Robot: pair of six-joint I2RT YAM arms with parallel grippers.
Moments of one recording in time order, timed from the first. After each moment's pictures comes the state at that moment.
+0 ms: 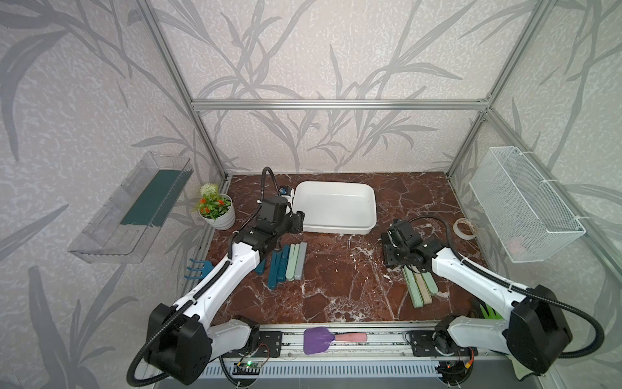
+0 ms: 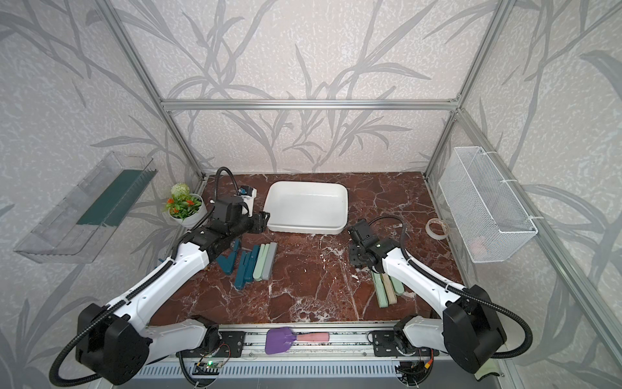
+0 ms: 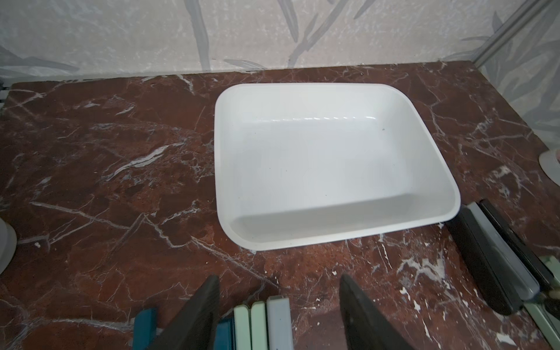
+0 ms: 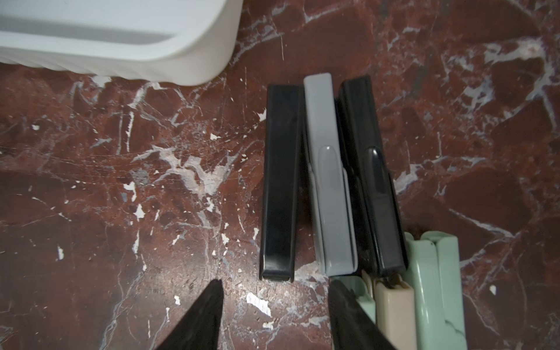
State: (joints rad) left arm -0.37 1.20 0.95 -0.36 -0.03 -0.18; right arm 0.55 1.29 0.81 -0.65 0.20 0.48
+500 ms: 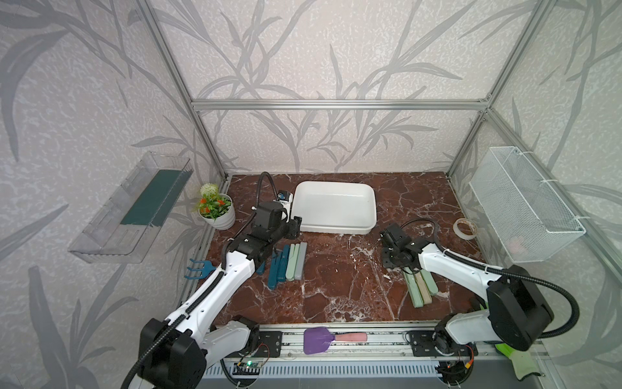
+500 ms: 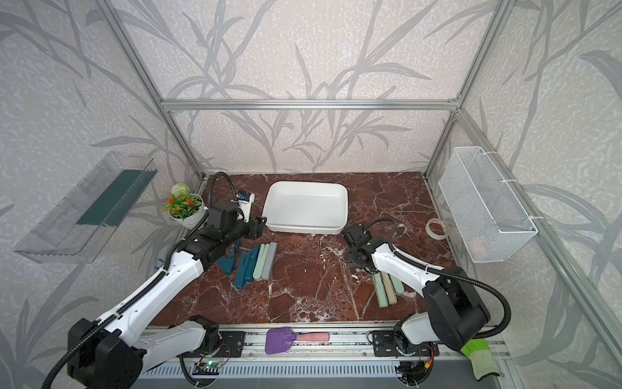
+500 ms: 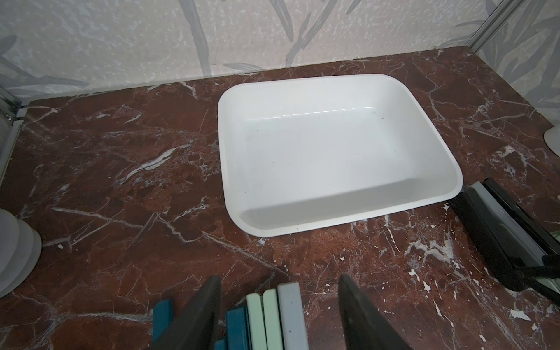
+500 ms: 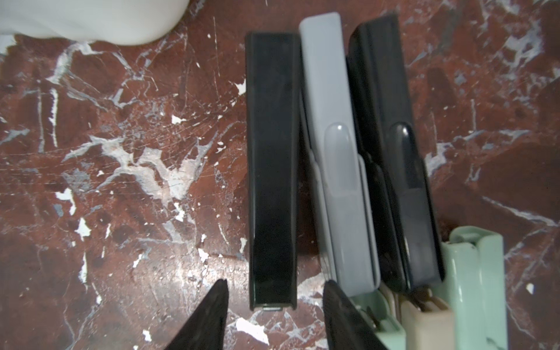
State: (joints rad) left arm -0.37 1.13 0.89 -0.35 -0.04 -0.13; right arm 0.57 1.43 0.80 -0.59 0.22 0.53
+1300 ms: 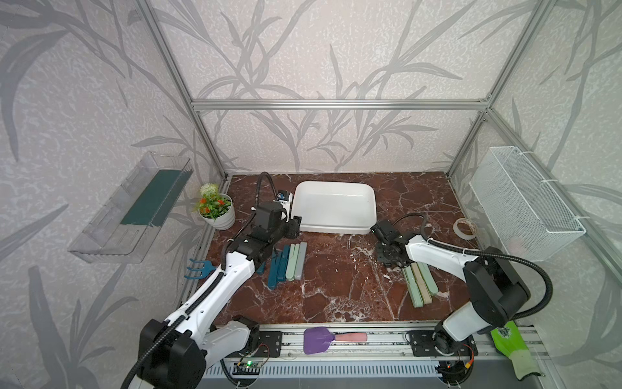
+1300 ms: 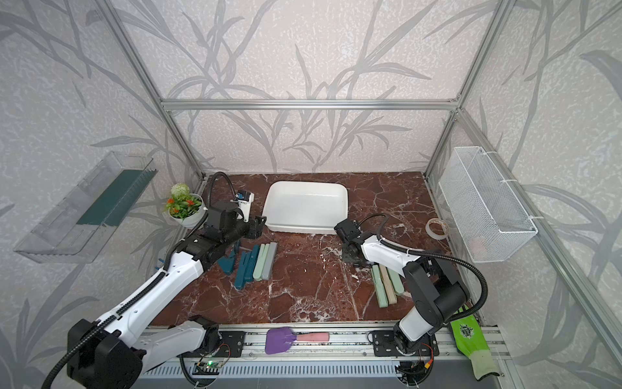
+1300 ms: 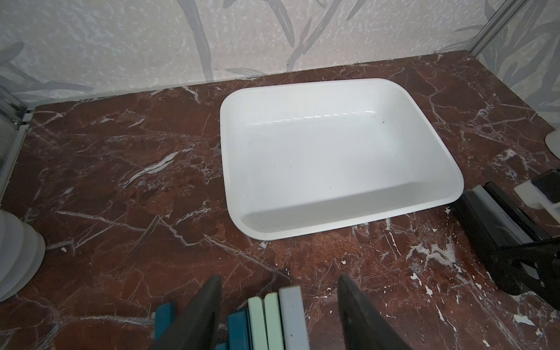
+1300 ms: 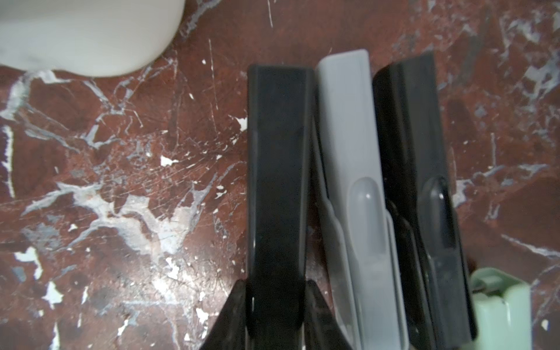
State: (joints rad) left arm -0.36 1.12 0.89 -0.34 -0.05 -0.13; right arm 0.58 1.59 0.89 -0.56 0.27 0.53
